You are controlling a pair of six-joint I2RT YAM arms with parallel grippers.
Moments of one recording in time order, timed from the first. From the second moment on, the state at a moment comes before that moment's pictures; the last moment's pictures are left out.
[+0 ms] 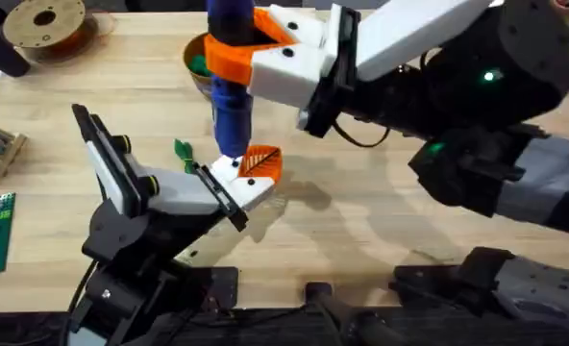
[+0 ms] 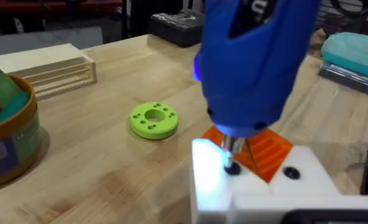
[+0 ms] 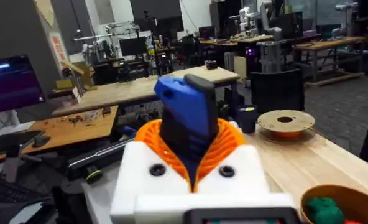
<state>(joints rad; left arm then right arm) -0.39 0.01 0.01 -0.05 0.48 -0.13 0.77 1.24 0.69 0.87 -0.52 0.29</state>
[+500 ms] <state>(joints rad) -0.39 0.01 0.01 -0.05 0.48 -0.13 0.77 1.24 0.69 0.88 -0.53 0.29</state>
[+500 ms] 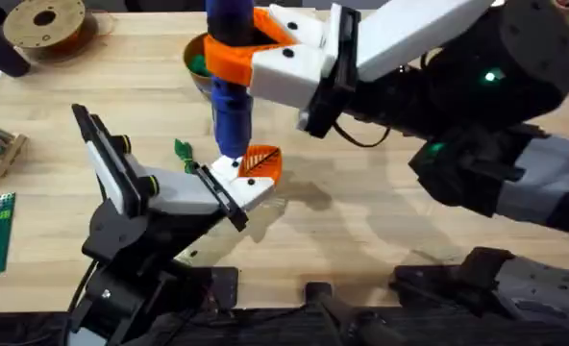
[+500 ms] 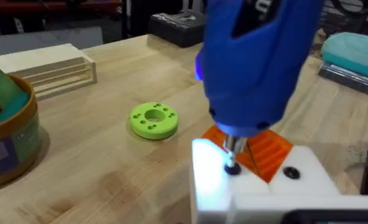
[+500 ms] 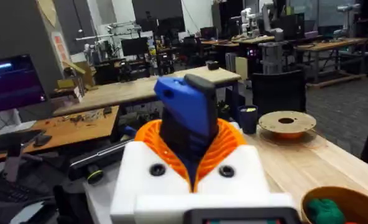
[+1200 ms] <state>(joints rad) -0.39 0.01 0.01 -0.05 0.48 -0.13 0.76 1.24 0.69 0.87 -0.53 0.29</state>
